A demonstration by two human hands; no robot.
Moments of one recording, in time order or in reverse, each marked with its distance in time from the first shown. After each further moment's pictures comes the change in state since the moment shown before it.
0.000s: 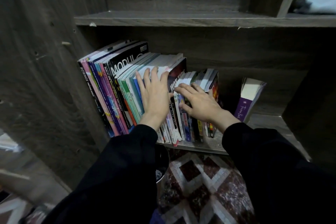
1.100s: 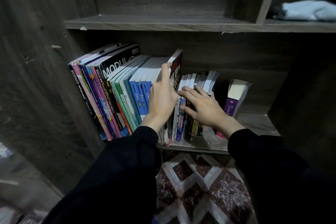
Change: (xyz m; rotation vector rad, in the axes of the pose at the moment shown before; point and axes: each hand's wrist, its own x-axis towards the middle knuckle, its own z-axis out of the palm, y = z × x) left_hand -0.014 0.035 -0.026 -0.741 0.072 0.021; right_hand -0.033 0.023 -0.005 0.004 0.083 0.020
